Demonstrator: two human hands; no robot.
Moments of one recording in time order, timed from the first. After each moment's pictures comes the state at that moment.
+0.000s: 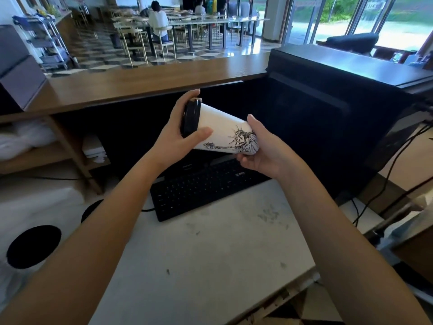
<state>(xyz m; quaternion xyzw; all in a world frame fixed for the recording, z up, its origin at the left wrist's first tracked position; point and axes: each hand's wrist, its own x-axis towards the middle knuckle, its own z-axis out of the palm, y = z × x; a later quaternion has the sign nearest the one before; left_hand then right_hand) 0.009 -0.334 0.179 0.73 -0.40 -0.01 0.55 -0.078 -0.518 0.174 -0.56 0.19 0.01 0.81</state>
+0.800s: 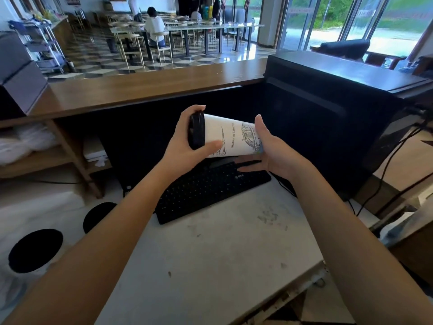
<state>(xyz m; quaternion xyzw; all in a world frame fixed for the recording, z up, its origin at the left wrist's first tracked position) -0.003 -0.339 0.167 0.73 -0.37 0.02 0.57 -0.086 -0.532 0.173 -0.70 0.13 0.01 0.70</state>
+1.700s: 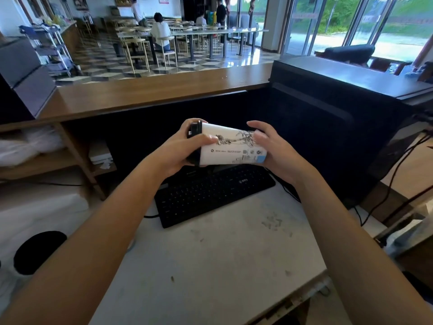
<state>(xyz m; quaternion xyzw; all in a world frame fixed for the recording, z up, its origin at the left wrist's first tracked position) 0.014 -0.334 0.187 0.68 -0.21 -0.25 0.66 -0.083 -0.535 0.169 -0.68 0.03 -0.07 0.73</state>
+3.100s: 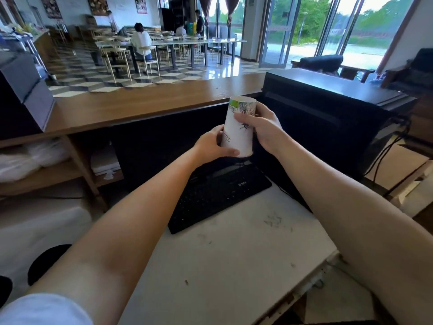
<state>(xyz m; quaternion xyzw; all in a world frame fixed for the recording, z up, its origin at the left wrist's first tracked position) 0.069 -0.374 0.162 0.78 -0.40 -0.15 0.46 -0.021 -0.510 0.205 -0.68 0.11 -0.26 0.68</state>
